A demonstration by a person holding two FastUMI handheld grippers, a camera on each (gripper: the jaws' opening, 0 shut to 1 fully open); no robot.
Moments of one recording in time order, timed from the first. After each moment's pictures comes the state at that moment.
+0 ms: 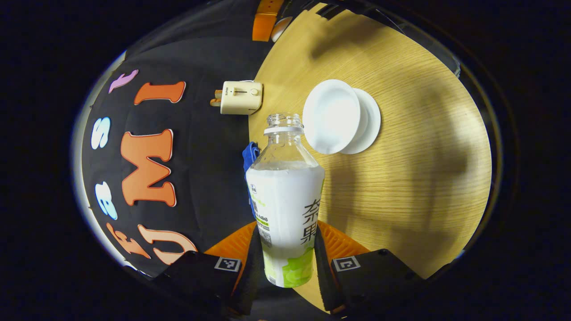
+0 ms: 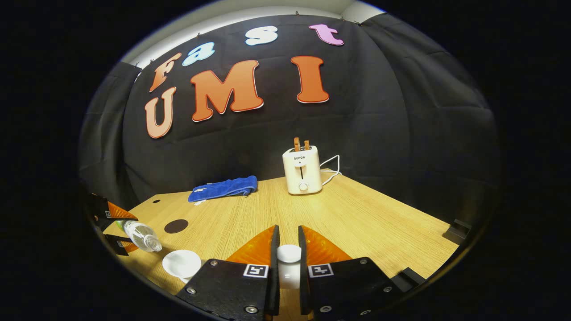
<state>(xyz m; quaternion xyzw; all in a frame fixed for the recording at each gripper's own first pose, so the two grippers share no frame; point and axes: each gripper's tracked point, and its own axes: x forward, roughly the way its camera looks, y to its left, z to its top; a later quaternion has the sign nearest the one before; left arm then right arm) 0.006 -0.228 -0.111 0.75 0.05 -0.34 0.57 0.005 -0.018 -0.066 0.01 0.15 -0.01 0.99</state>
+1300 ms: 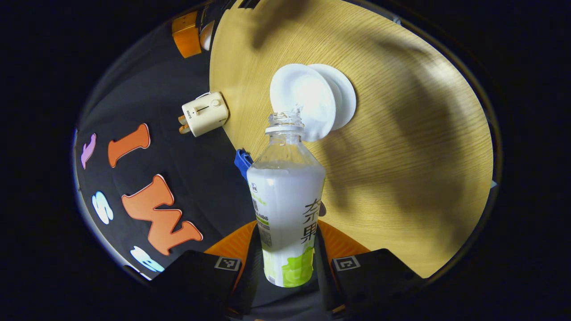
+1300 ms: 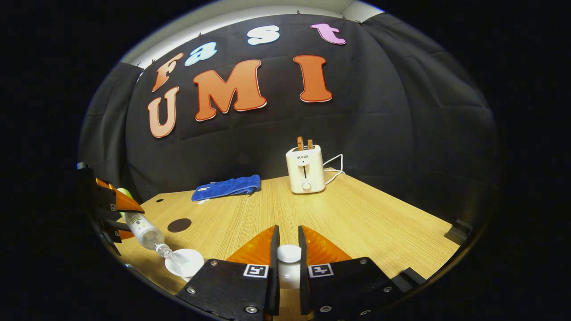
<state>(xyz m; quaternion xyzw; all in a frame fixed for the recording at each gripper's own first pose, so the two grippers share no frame) 0.008 -0.247 -0.084 0.86 0.01 -0.31 0.39 0.003 -0.016 -0.066 0.01 0.15 0.00 0.99</state>
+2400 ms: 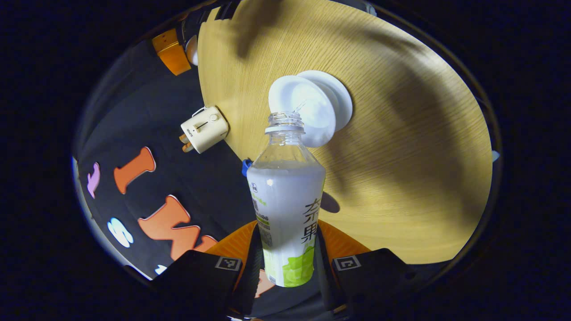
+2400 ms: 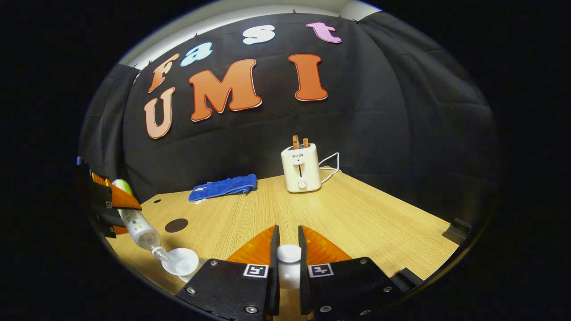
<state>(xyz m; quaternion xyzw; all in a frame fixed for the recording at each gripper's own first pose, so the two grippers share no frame) 0.005 -0.253 -0.078 0.87 0.00 -0.33 0.36 0.003 -0.028 -0.067 0.02 0.15 -0.01 0.99</state>
